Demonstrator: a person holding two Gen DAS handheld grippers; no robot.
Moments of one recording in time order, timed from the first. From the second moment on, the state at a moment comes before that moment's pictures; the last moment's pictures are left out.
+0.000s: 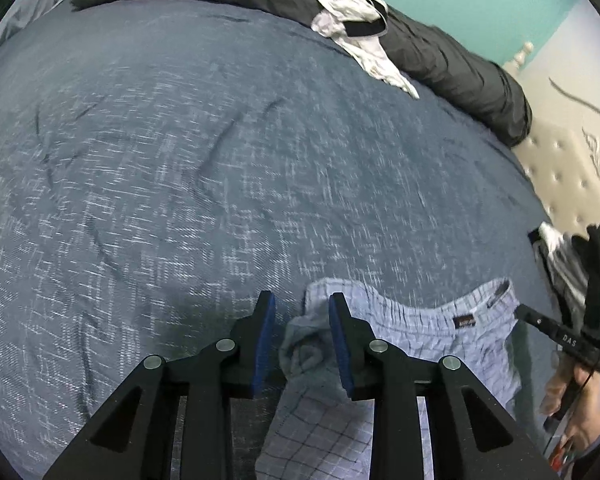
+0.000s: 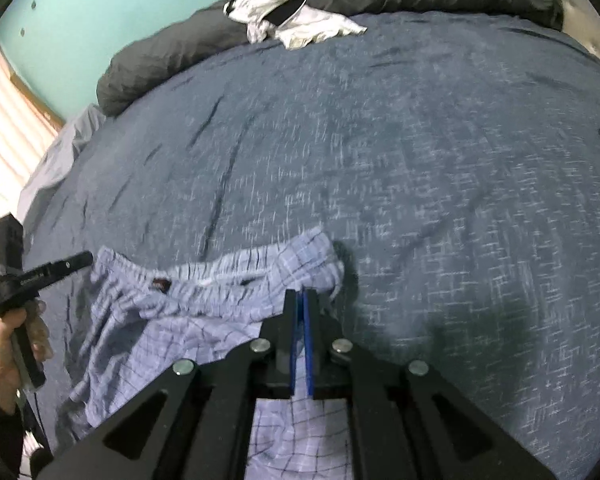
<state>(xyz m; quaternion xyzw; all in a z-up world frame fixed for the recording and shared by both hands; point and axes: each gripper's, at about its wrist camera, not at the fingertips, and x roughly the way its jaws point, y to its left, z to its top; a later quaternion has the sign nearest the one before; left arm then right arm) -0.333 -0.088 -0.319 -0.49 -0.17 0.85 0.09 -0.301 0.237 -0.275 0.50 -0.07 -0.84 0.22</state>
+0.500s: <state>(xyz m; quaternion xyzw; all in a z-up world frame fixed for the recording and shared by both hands) -0.345 -0.075 -0.330 -0.50 -0.17 0.84 0.13 -0.336 0.239 -0.278 0.49 -0.07 -0.84 0.23</state>
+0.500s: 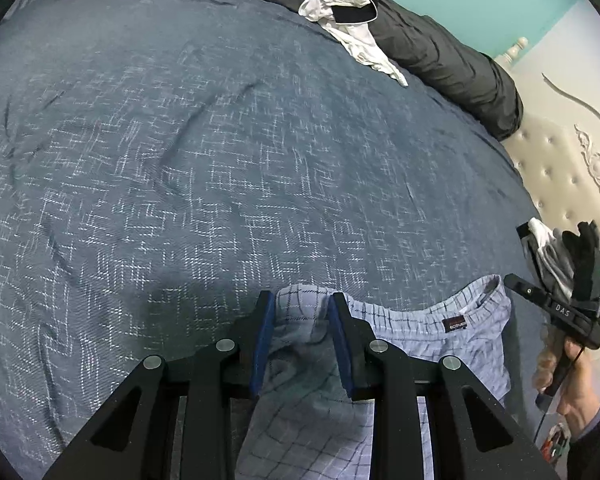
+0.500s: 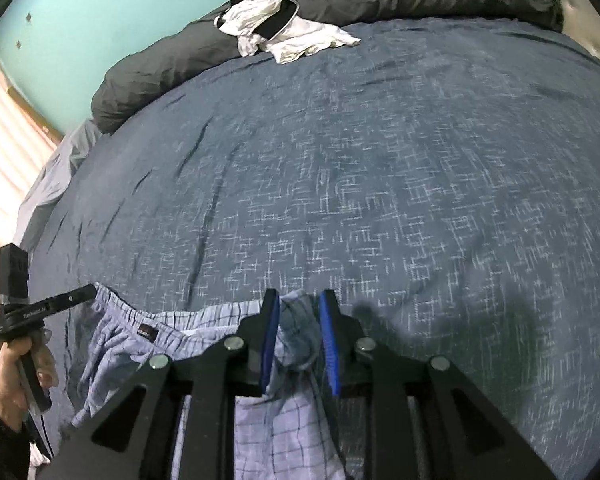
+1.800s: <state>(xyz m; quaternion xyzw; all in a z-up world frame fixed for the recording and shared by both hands) -0.312 -0.077 -0.242 -0.44 -0.12 0.87 0.16 -0.330 0.225 -0.242 0.49 -0.05 -0.84 0.24</state>
